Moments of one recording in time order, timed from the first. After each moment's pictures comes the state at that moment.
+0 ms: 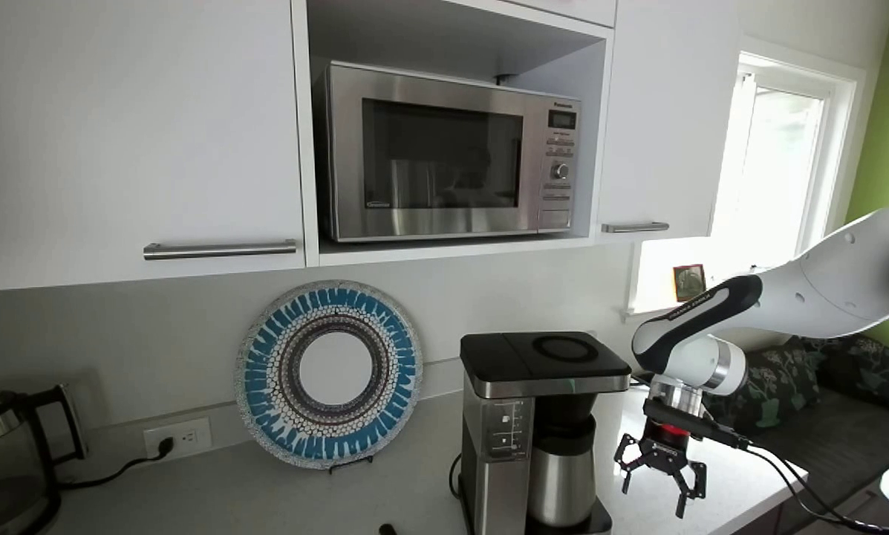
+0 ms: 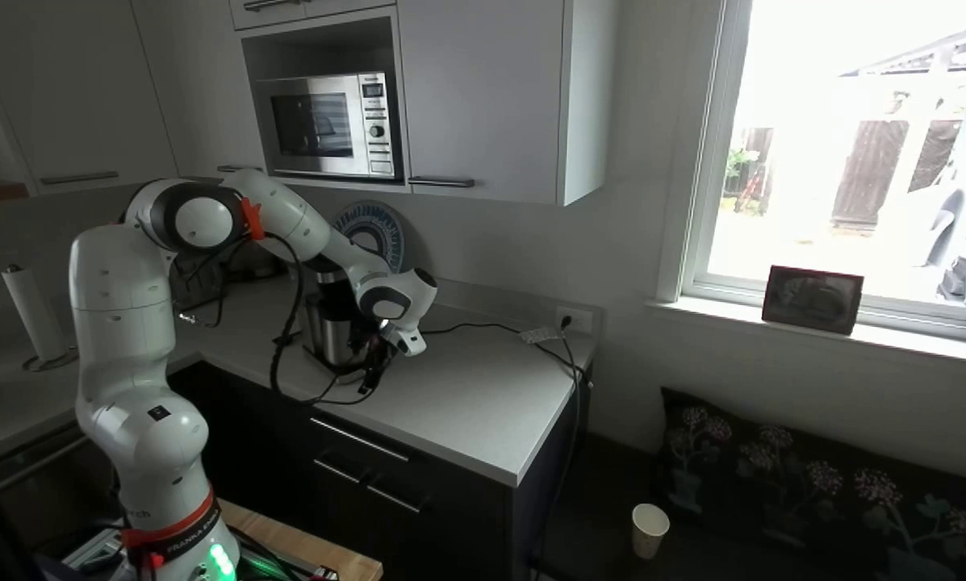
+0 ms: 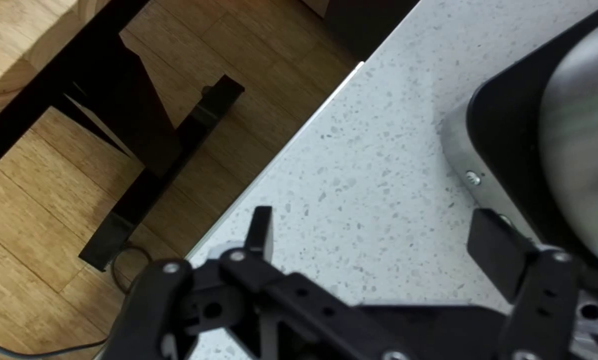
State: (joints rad) arm -0.17 0.15 -0.17 -2.26 0.50 1.97 0.30
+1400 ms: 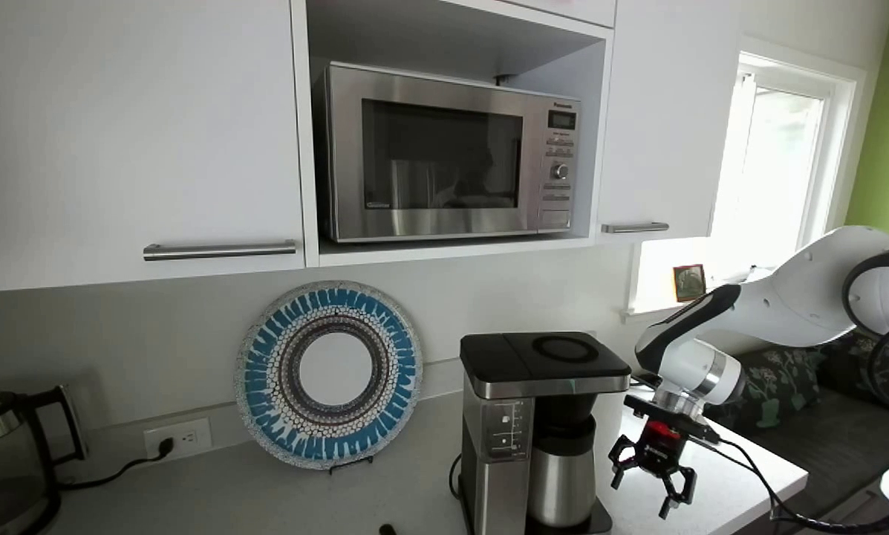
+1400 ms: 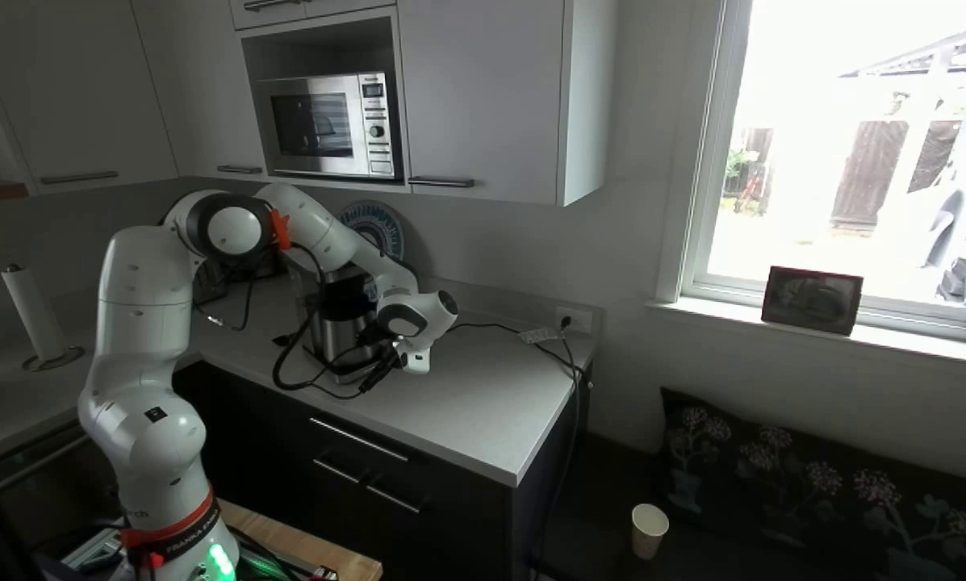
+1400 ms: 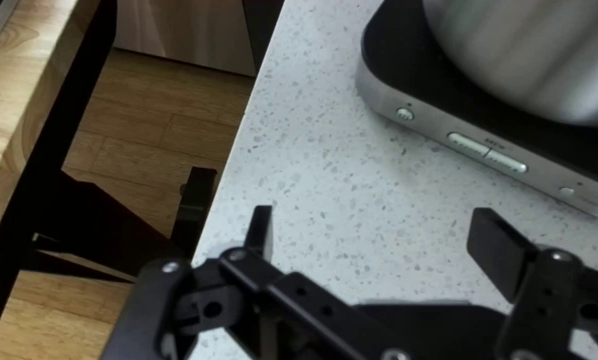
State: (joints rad) arm -0.21 0.29 -0.21 -2.16 0.71 1.89 0.59
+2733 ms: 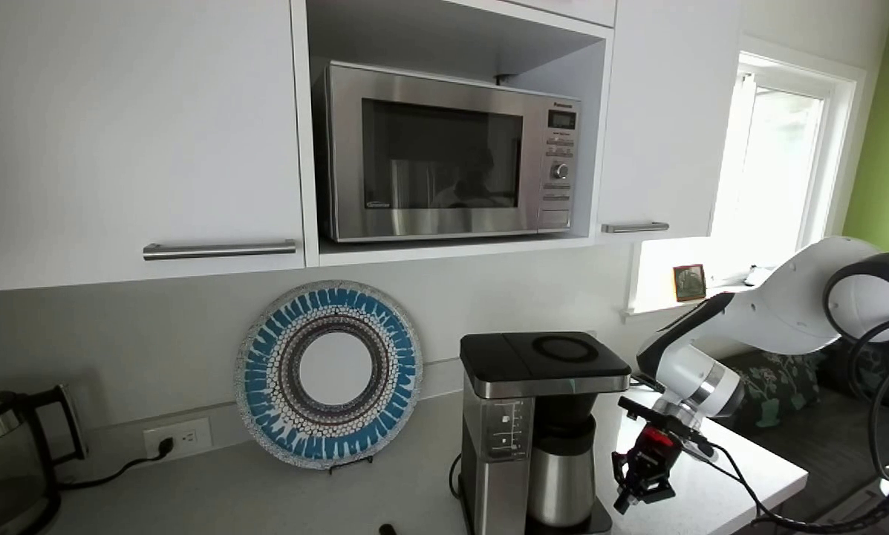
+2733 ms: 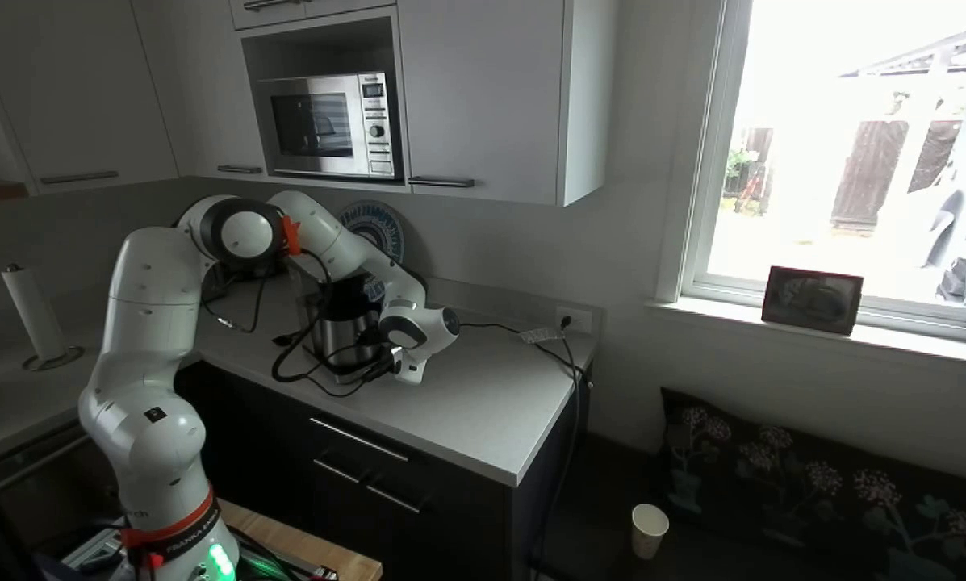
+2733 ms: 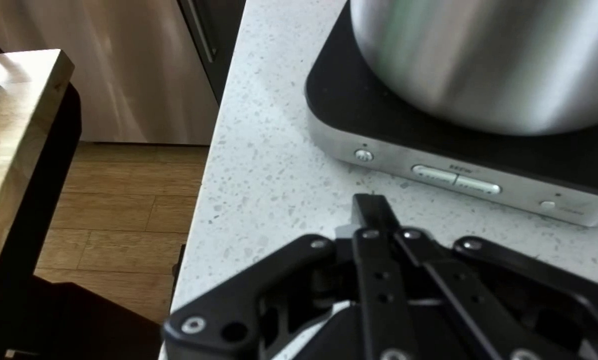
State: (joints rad) arm -0.21 0.35 -0.21 -2.16 0.88 1.84 0.65
